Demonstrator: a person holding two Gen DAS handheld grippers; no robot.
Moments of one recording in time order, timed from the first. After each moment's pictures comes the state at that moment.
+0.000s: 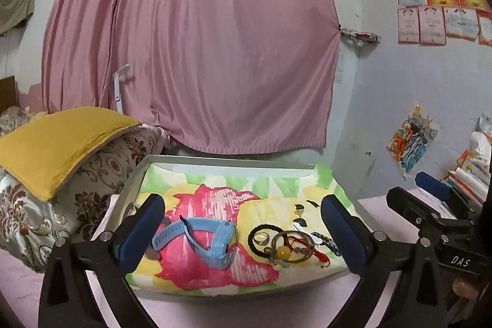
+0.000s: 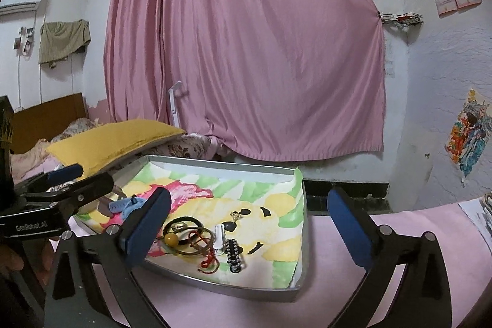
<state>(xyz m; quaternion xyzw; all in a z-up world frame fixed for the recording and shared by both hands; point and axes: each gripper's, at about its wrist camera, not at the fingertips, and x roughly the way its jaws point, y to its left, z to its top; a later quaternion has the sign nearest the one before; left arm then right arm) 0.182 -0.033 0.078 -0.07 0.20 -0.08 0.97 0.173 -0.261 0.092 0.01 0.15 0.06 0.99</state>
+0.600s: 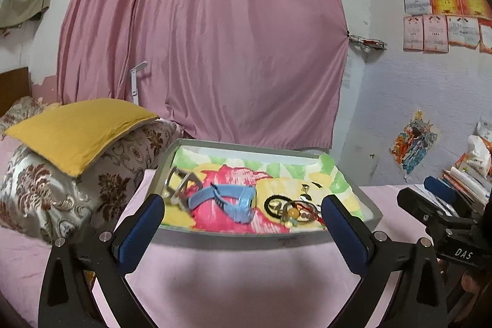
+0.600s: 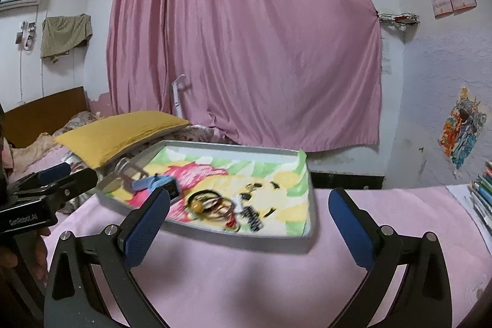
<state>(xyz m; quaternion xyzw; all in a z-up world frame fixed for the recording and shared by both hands) 0.112 -0.002 0.072 -0.08 0.19 -0.06 0.98 0.109 -0.245 0.089 0.00 0.17 0.06 0.98</state>
